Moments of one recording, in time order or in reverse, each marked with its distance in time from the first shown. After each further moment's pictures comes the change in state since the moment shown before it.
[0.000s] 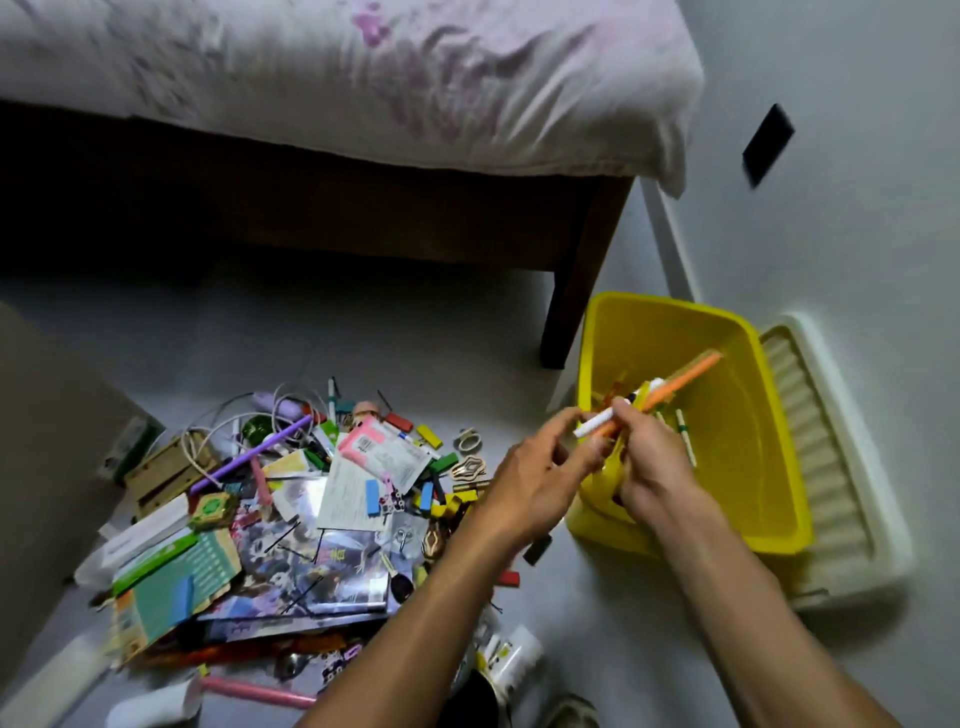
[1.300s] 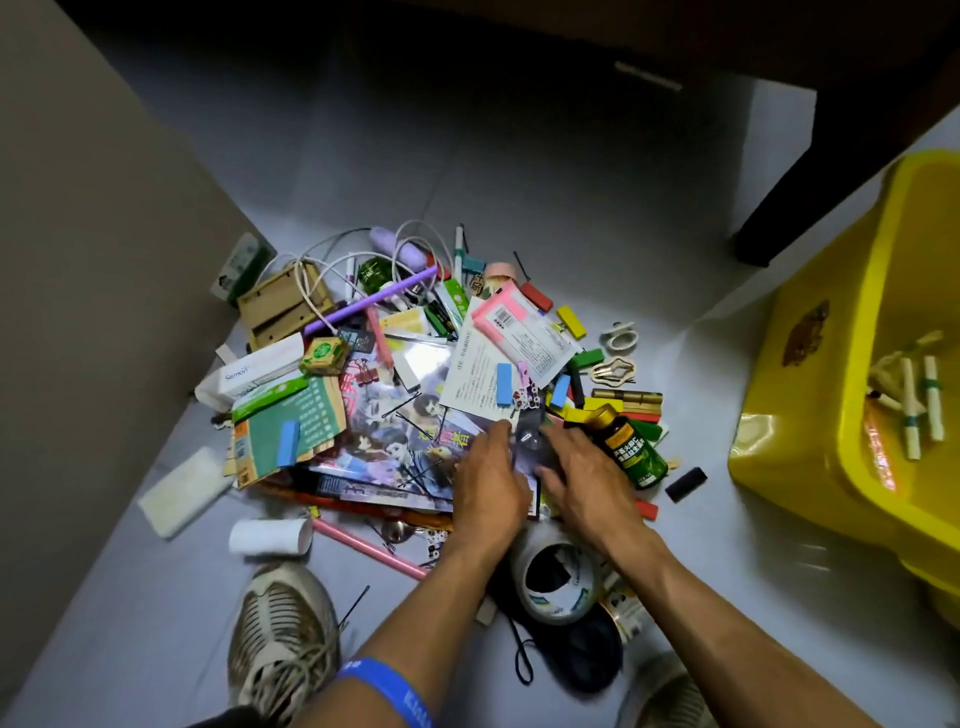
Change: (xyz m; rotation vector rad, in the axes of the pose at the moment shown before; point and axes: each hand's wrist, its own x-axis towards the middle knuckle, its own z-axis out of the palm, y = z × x) left_hand -0.058 -0.230 -0.050 0.328 0.481 -0.394; right_hand 0.033 0.257 0.064 -1.523 -0.657 -0.562
